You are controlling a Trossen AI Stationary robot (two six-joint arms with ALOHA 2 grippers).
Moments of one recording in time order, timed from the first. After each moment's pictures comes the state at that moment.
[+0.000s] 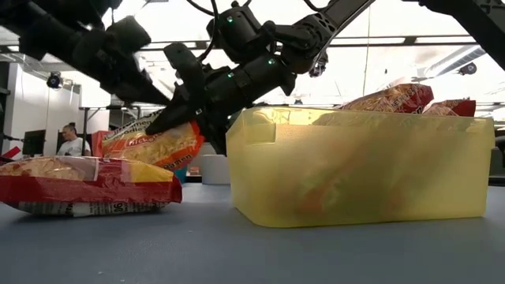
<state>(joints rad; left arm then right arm) -0.03 0.92 0.41 0.03 -0.15 -0.07 -0.03 2.18 1.50 0.18 -0.17 0.52</state>
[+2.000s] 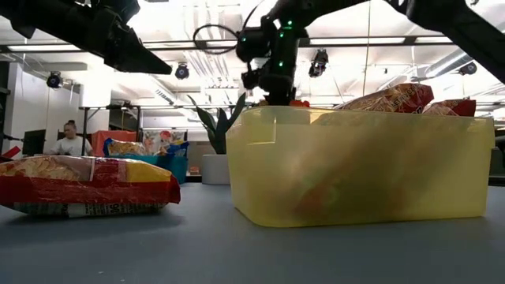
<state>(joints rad) -0.03 0.77 0.47 -0.05 -0.36 0.10 -0.38 2.17 2.10 -1.27 0.08 -0.22</state>
